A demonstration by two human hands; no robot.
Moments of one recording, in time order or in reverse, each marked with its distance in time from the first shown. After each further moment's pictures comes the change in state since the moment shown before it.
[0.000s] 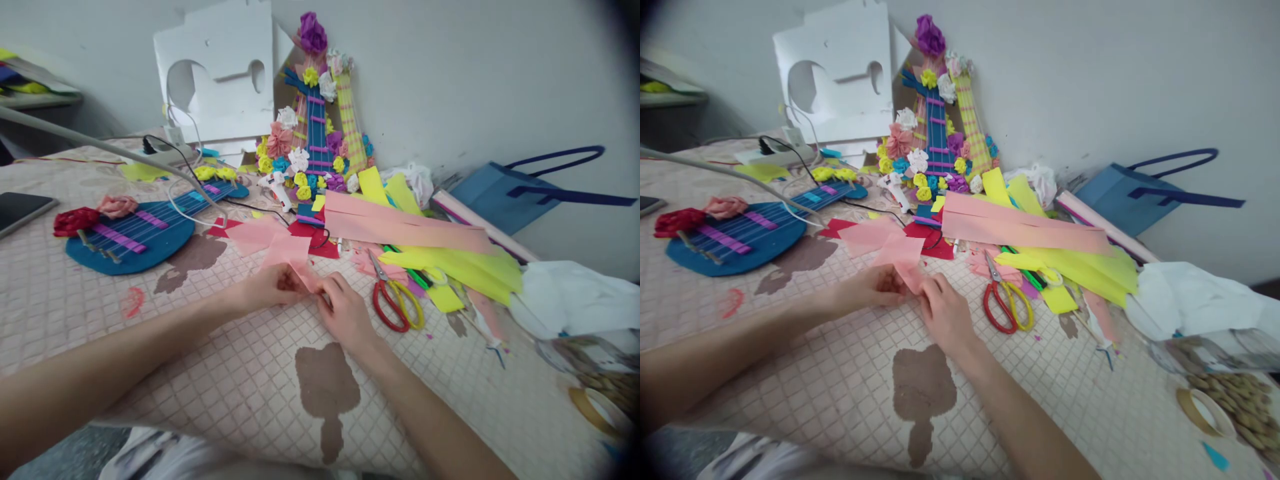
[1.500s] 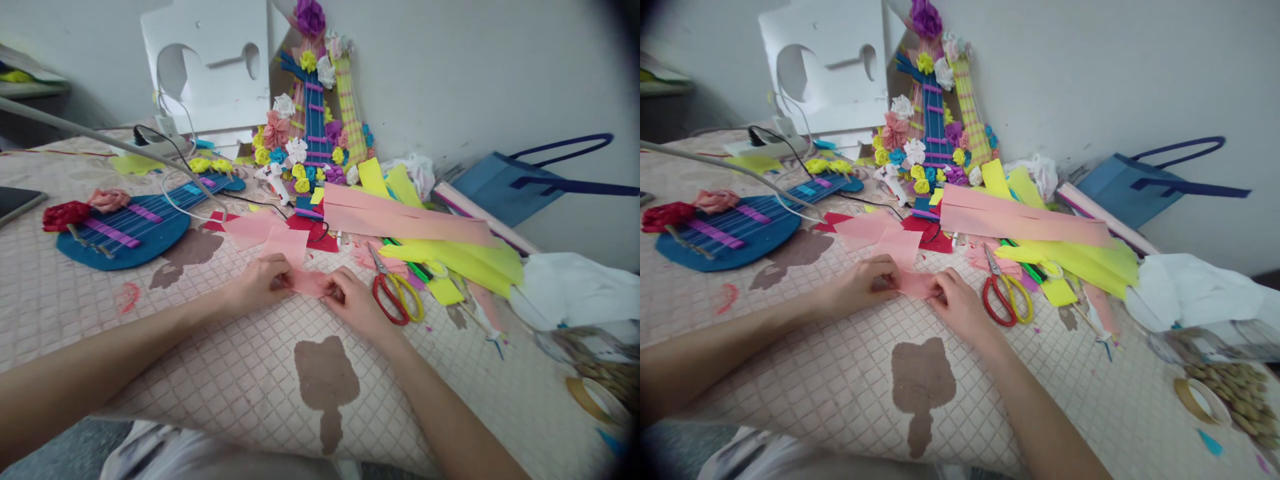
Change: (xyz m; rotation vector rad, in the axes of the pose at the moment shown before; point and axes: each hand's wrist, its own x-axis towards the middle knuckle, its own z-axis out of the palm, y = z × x) left_hand -0.004 0.000 -0.012 0.600 0.068 0.358; right_hand -0.004 0.028 -0.013 0.207 -0.157 0.058
